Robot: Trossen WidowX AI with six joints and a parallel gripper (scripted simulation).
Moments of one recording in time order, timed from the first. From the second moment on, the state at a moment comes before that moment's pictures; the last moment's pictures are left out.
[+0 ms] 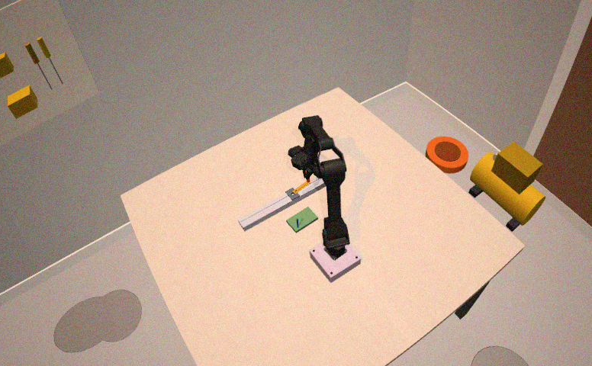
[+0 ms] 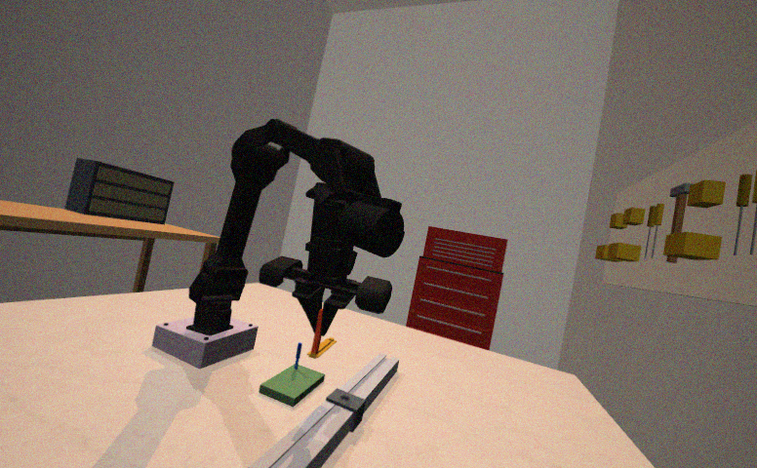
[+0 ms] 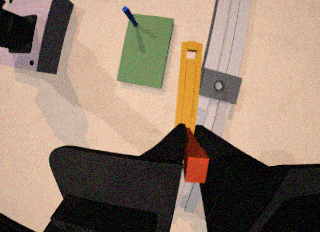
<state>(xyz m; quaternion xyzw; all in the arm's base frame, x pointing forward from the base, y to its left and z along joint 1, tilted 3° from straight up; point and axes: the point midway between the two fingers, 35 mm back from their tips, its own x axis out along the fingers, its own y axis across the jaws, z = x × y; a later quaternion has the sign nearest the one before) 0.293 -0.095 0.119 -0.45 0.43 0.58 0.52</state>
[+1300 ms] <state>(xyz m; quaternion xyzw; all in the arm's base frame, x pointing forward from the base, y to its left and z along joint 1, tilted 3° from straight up) 0.325 -0.147 0.117 -0.43 0.46 0.55 0.56</state>
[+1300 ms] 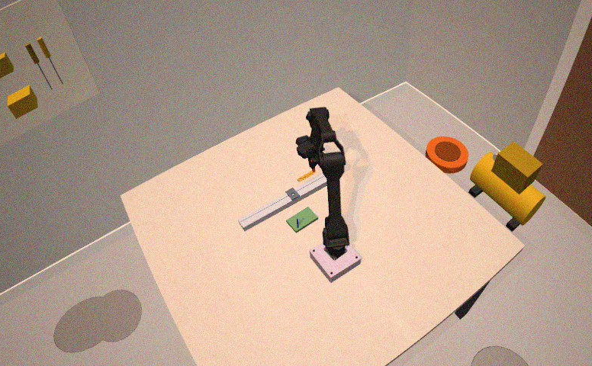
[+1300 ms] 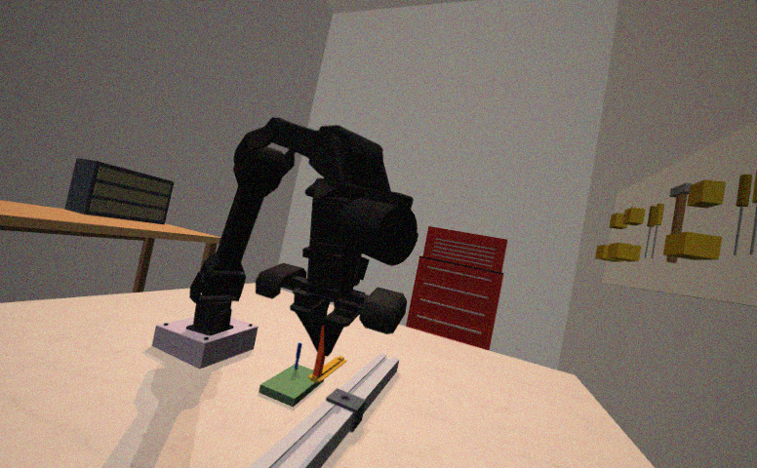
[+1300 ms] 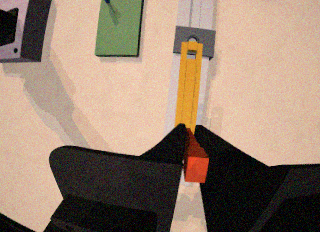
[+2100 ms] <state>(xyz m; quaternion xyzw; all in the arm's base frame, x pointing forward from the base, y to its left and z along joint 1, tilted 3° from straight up) 0.333 -0.164 0.117 -0.43 0.45 0.53 0.58</state>
